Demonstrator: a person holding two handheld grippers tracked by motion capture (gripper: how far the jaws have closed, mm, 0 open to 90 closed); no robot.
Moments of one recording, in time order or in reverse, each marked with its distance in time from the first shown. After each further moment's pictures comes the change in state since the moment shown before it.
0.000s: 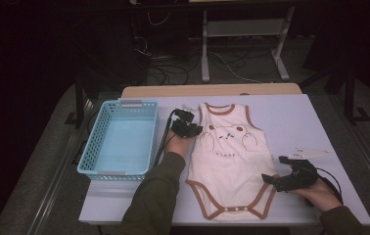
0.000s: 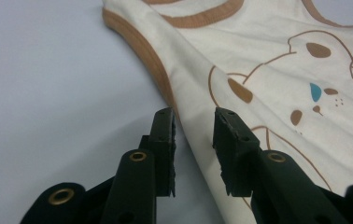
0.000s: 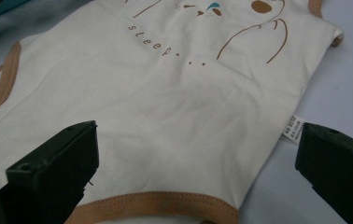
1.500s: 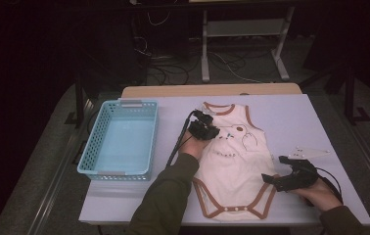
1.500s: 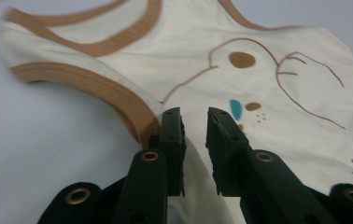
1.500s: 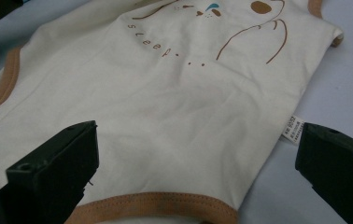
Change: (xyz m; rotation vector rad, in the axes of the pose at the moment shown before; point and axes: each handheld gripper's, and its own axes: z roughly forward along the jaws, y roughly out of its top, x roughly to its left) left arm -0.042 0.018 0.011 -0.024 -0.075 0.128; right arm -0.001 0.000 0.000 0.000 -0.001 0.001
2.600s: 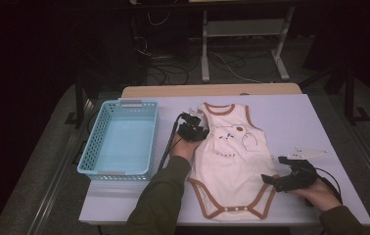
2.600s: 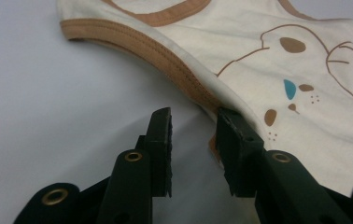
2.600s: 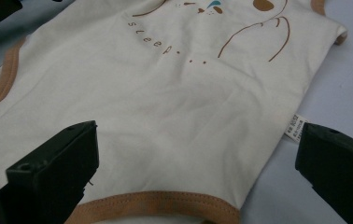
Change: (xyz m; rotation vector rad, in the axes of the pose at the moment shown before) left arm 0.020 -0.023 0.000 -0.006 0.033 -0.080; right arm 0.001 0.000 0.001 0.008 0.001 -0.002
